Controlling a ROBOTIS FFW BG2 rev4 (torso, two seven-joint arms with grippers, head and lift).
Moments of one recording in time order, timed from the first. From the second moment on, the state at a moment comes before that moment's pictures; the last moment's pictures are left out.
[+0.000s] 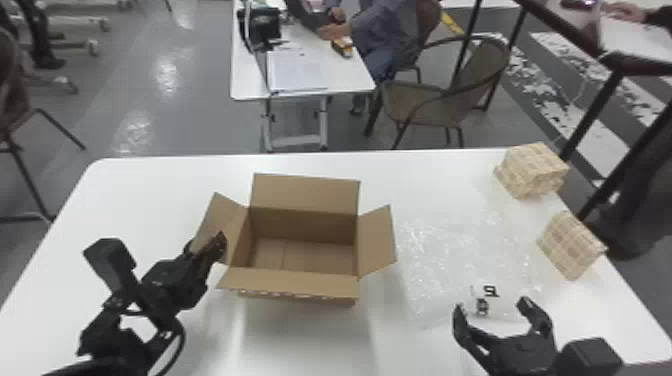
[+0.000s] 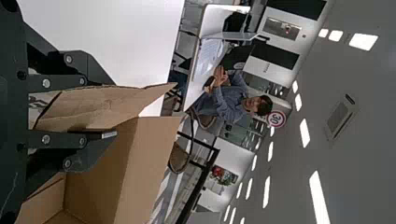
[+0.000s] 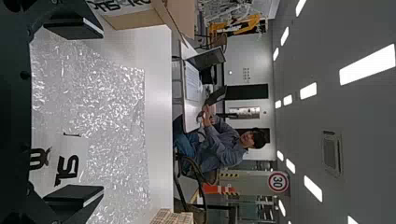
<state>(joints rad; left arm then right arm) 0.11 0.00 0.16 -1.51 0.29 0.07 -0.52 0.50 -0.09 -0.05 -1.70 -0.13 -0.28 0.19</state>
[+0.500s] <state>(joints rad) 0.15 0.00 0.14 -1.52 0.30 0.00 -0.42 0.50 -0.09 -0.05 -1.71 -0.13 -0.28 0.19</state>
